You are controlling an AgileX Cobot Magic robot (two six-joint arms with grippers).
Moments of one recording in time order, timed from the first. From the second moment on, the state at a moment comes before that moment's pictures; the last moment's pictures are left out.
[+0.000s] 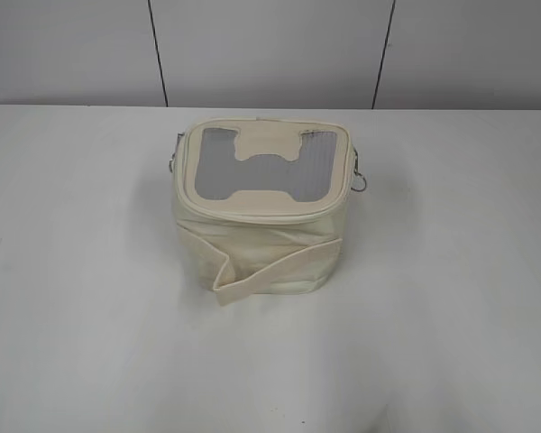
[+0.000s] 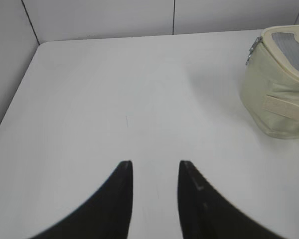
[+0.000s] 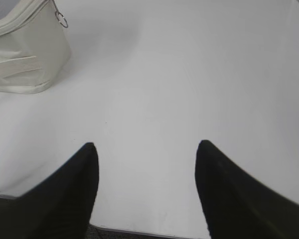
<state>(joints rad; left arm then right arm) -0.09 -0.01 -0.54 -0.02 1.06 0.01 -0.02 -0.01 -0.50 0.18 1.05 -0.16</state>
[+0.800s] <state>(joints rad) -0.09 -0.01 -0.54 -0.02 1.06 0.01 -0.02 -0.01 -0.50 0.18 1.05 -0.16</state>
